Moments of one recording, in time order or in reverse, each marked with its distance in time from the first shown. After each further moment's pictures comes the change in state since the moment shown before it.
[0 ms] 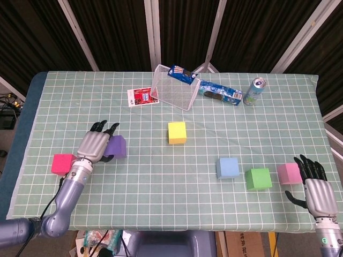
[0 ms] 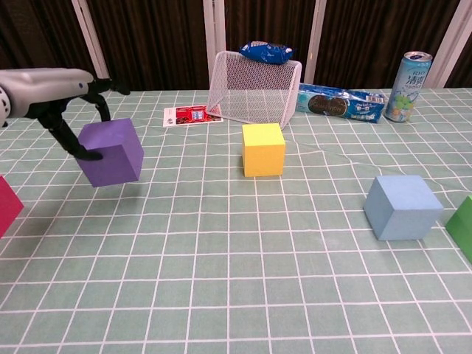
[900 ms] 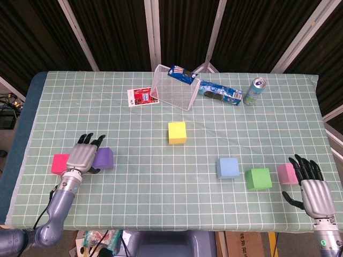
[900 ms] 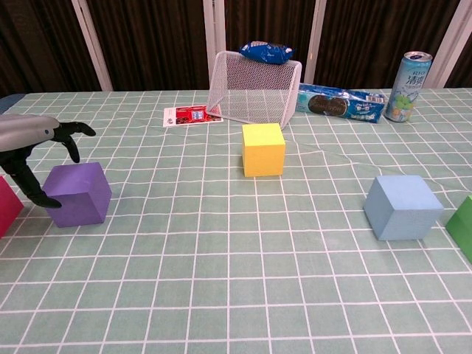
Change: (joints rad) left arm 0.133 -0.031 0.081 0.066 0.049 0.011 -0.007; right arm 0.002 0.007 -0.020 0.002 -0.075 0.035 -0.009
